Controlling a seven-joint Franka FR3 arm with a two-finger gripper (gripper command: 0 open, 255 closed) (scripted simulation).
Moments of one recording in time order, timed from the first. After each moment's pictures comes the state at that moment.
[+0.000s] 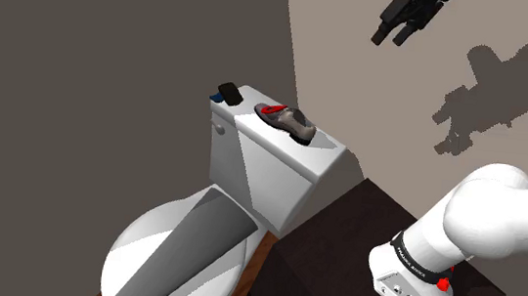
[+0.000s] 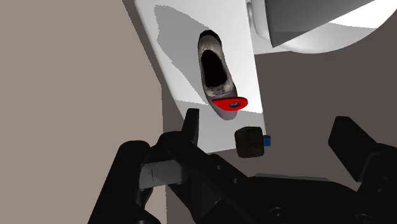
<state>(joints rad) 0.01 -0.80 -0.06 -2.27 0.00 1.71 0.03</state>
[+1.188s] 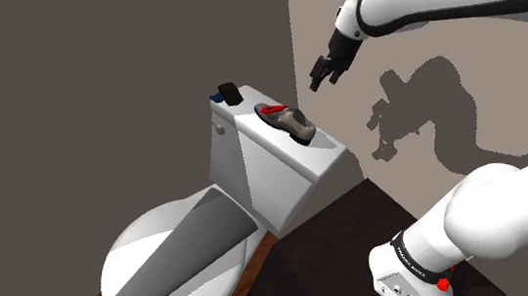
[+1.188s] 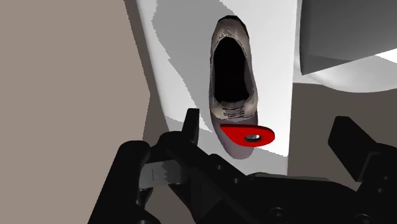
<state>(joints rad) 0.02 -0.36 -0.07 -2.35 -0.08 2.11 -0.06</state>
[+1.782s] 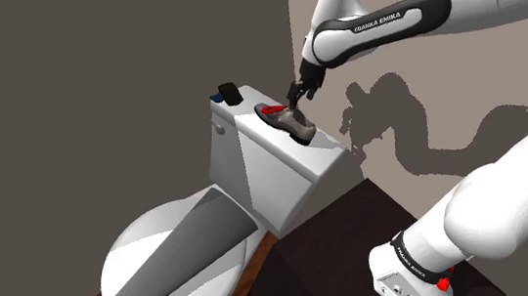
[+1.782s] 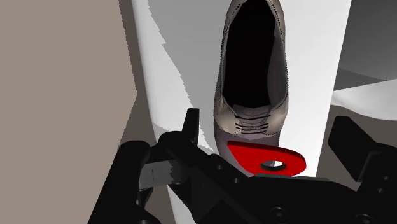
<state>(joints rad) 0.03 -0.04 -0.06 -2.27 -0.13 2.28 -0.08</state>
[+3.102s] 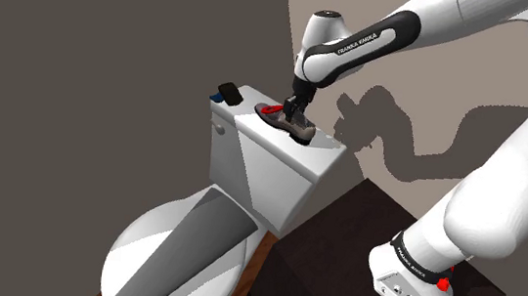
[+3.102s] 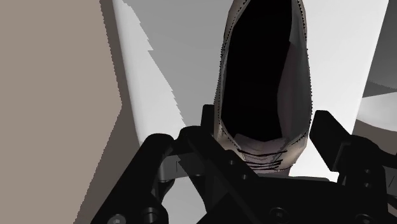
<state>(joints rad) 0.02 0.08 -0.07 -2.28 -0.15 2.41 -0.07</state>
